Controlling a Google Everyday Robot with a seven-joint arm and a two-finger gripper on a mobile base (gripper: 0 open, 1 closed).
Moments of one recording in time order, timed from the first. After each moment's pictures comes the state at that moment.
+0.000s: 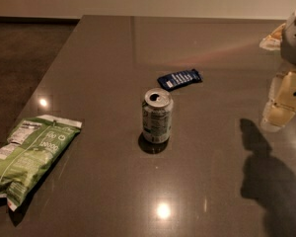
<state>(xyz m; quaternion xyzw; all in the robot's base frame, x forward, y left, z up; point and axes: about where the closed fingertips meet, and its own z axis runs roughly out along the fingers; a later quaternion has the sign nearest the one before) 0.438 -0.217 0.976 -0.60 0.78 -0.03 0.16</state>
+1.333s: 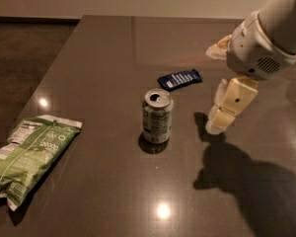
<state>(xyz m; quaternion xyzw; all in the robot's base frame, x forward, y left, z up) 0.453 -0.123 0.953 -0.64 0.73 0.07 0.23</state>
